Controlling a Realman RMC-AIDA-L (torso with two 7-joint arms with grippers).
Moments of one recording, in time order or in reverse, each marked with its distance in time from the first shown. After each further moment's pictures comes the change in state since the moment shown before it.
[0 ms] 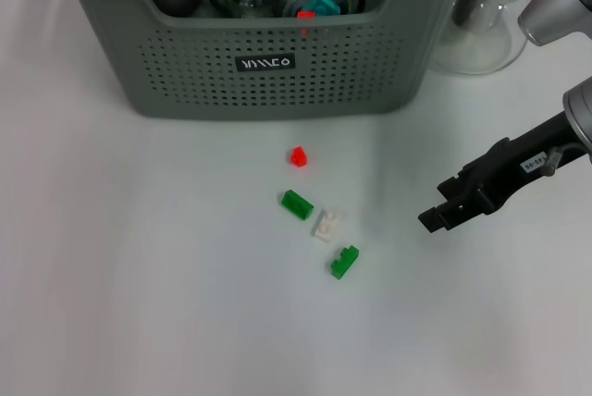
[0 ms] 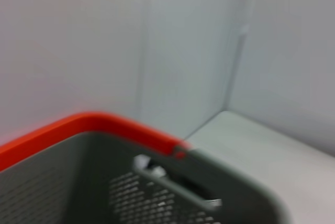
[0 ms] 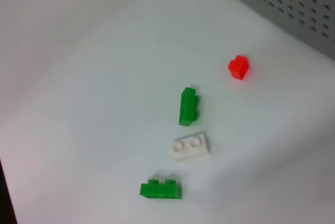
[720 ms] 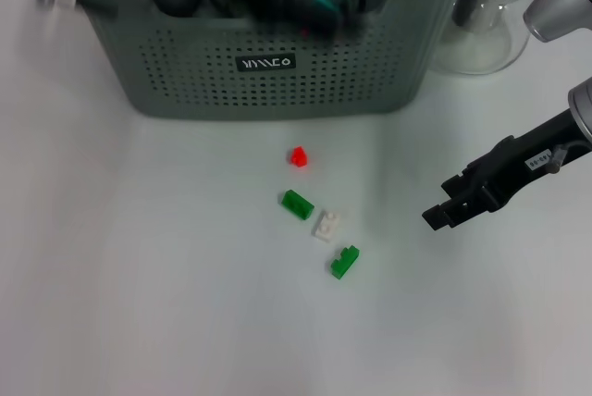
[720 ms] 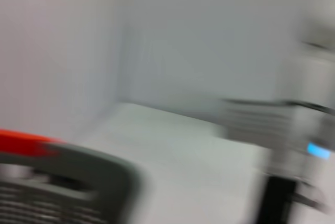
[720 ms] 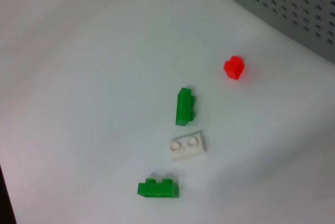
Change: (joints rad) left arm 0.075 0.002 0.000 0.005 -0.158 0.219 0.256; right arm 0.002 -0.007 0.007 0.001 0.000 -0.005 0.004
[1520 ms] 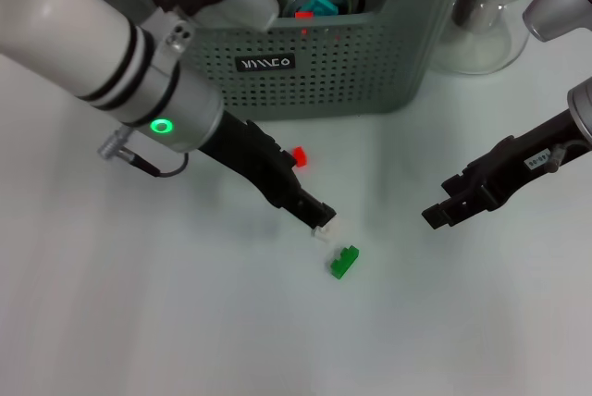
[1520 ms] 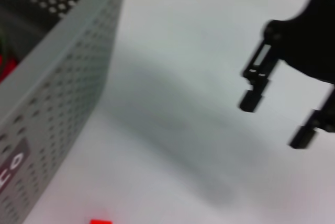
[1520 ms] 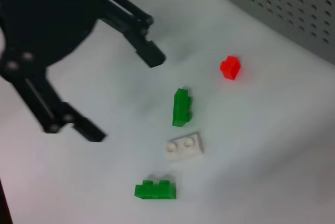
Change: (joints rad) left arm 0.069 -0.064 0.385 -0.120 0.341 -0.157 -0.288; right arm 0.000 -0.001 0.000 0.008 0.000 0.010 0.007
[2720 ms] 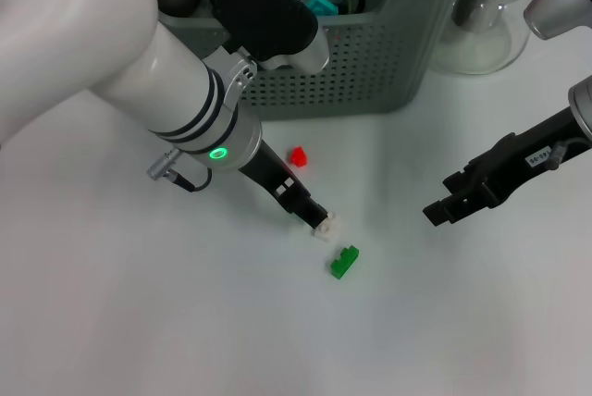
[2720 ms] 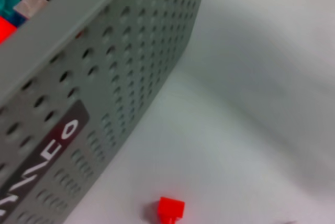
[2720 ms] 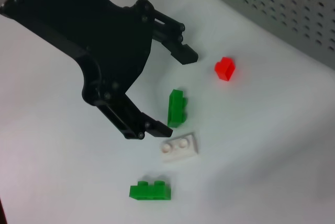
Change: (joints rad) left arm -0.005 -0.005 0.332 -0.035 0.201 -0.277 -0.340; right arm 0.002 -0.002 -0.001 0.000 -0.002 0.007 0.000
